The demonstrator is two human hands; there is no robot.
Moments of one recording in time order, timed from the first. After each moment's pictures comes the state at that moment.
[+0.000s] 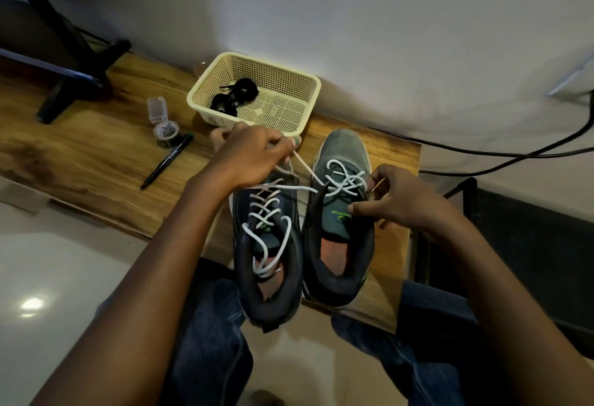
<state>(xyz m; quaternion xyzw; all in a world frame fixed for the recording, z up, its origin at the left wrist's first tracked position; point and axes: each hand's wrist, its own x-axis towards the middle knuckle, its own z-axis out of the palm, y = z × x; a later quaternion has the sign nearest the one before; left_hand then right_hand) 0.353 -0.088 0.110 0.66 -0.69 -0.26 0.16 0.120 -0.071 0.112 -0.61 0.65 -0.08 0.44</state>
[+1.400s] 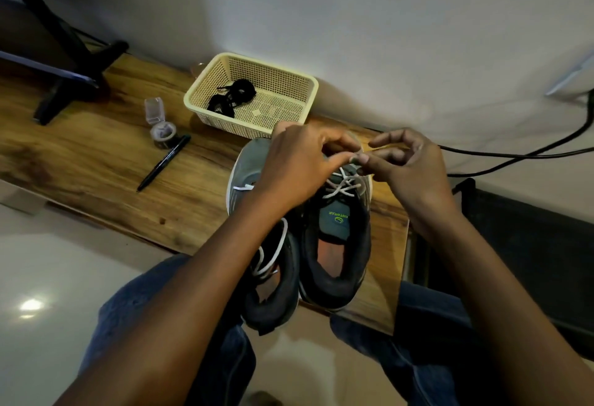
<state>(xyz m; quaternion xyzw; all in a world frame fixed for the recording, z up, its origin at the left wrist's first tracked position) 0.290 -0.081 0.116 0.56 -0.72 -0.22 0.35 0.134 -0.073 0.126 -0.52 0.59 -0.42 0.46</state>
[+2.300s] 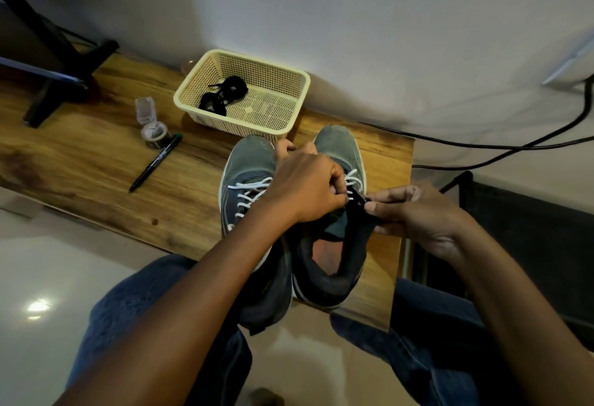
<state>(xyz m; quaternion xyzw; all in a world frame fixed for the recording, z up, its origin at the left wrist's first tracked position) 0.268 -0.075 0.095 0.58 -0.79 -0.17 0.12 0.095 -0.057 0.104 -0.35 0.64 -0.23 0.65</state>
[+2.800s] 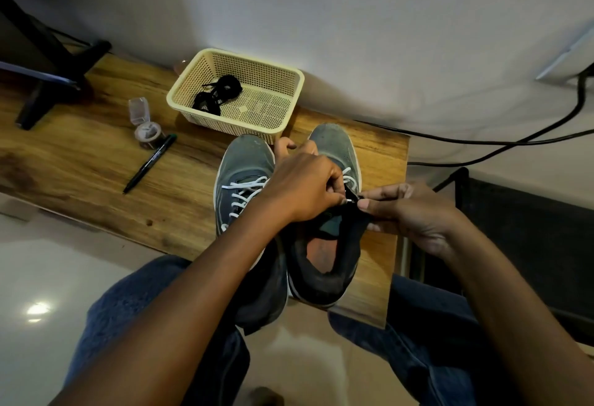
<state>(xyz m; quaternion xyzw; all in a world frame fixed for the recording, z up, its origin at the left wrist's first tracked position) 0.266 -0.078 0.091 0.55 -0.81 -0.18 0.10 0.092 -0.058 0.099 -0.35 0.63 -0.23 0.66</state>
